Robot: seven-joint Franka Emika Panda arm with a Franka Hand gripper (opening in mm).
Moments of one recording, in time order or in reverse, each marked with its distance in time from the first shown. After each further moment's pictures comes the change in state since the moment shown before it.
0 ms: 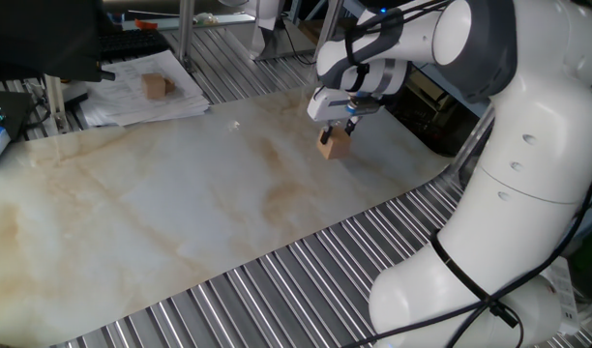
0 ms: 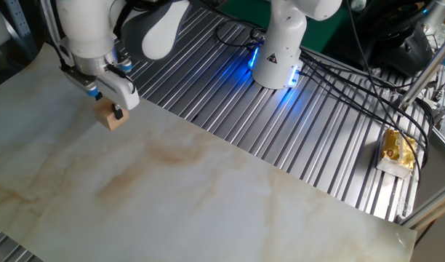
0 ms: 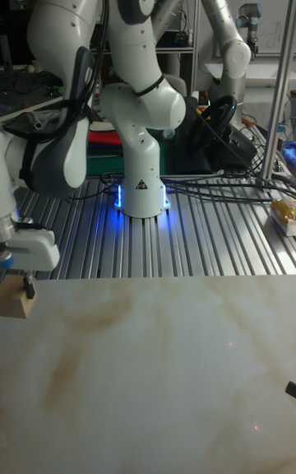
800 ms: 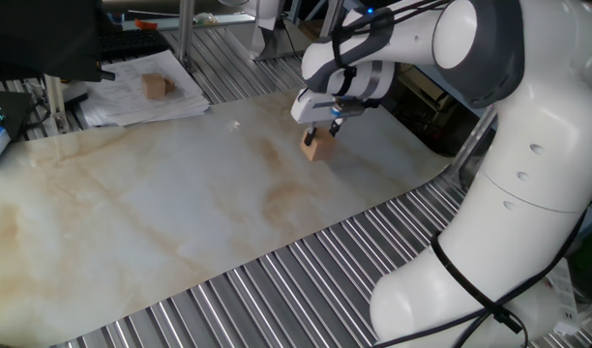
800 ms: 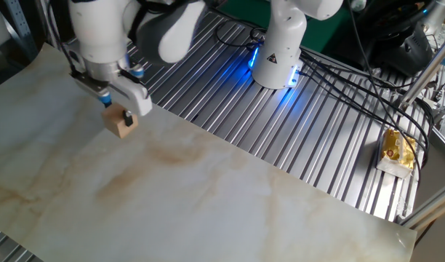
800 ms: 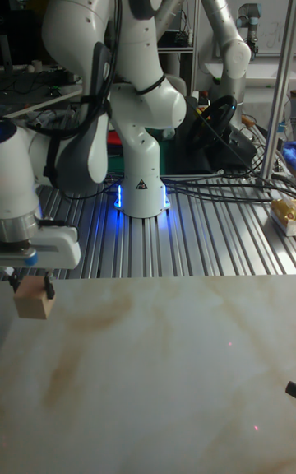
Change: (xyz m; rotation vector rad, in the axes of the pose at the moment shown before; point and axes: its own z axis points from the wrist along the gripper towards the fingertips) arm -0.002 0.035 -0.006 -0.013 -0.028 -0.030
